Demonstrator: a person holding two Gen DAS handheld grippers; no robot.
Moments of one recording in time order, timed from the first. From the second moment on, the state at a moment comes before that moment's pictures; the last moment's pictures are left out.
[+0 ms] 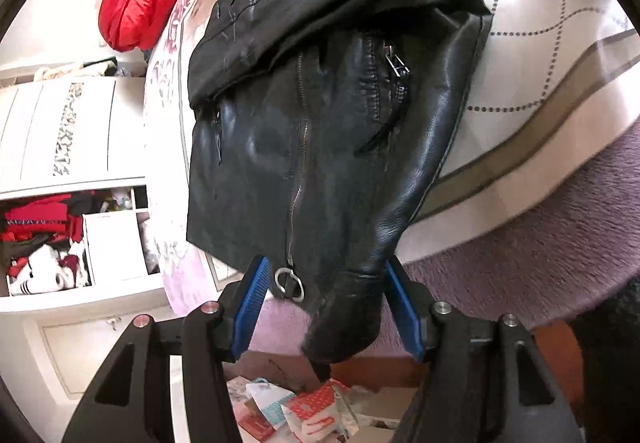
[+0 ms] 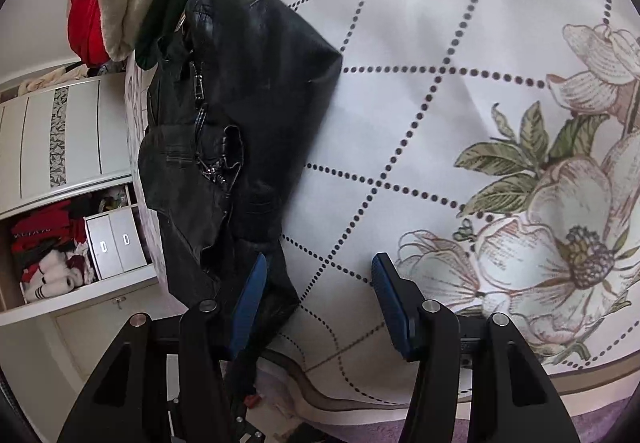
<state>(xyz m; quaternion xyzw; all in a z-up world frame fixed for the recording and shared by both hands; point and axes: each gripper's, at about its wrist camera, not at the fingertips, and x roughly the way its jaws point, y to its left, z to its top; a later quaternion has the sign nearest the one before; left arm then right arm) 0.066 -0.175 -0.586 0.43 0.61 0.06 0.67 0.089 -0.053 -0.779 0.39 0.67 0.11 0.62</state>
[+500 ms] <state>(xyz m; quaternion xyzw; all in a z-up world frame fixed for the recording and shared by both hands) 0.097 -0.159 -0.607 0.41 0.60 0.03 0.69 0.114 -0.030 -0.802 0.51 0.59 0.15 0.61</state>
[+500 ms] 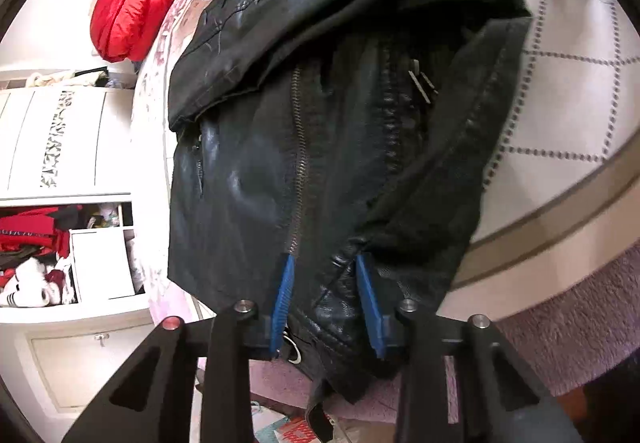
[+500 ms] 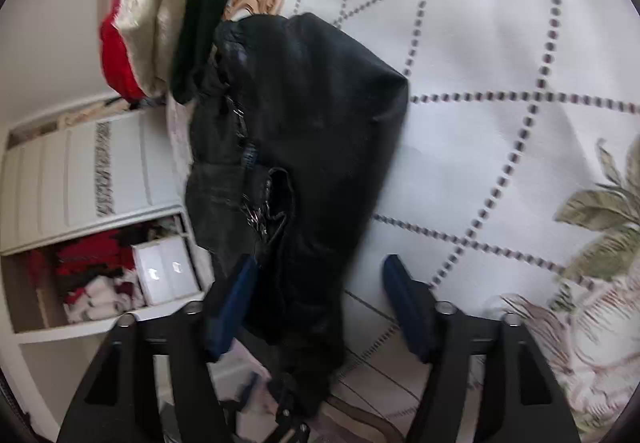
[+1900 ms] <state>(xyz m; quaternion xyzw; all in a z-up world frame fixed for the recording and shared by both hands) 0.089 -0.155 -0.568 0.30 0.64 -0.02 0.71 0.170 0.034 -0.821 0.49 0.61 0.16 0.60</state>
